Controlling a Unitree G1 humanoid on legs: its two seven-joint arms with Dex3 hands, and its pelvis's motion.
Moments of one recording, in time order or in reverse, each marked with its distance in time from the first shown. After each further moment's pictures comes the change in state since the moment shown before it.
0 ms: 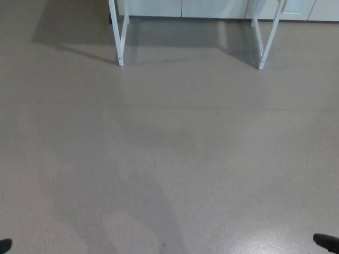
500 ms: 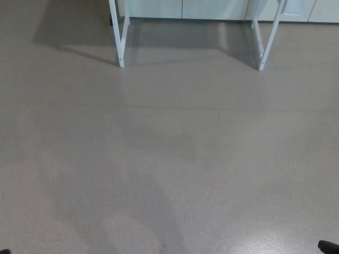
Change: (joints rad) left_arm 0.084 -0.034 0.035 -0.064 -0.105 0.017 -0.104; right_arm 0.068 0.009 -0.053 -0.011 0.122 -0.007 0.113
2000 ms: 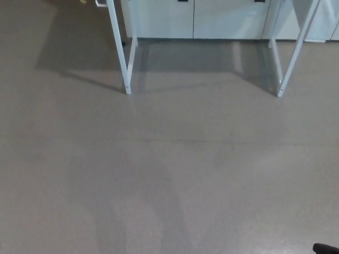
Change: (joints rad) left_arm 0.032 0.042 -0.226 0.175 0.149 -0.287 0.117; right_arm 0.002 -0.034 0.067 0.024 -0.002 -0.047 0.002
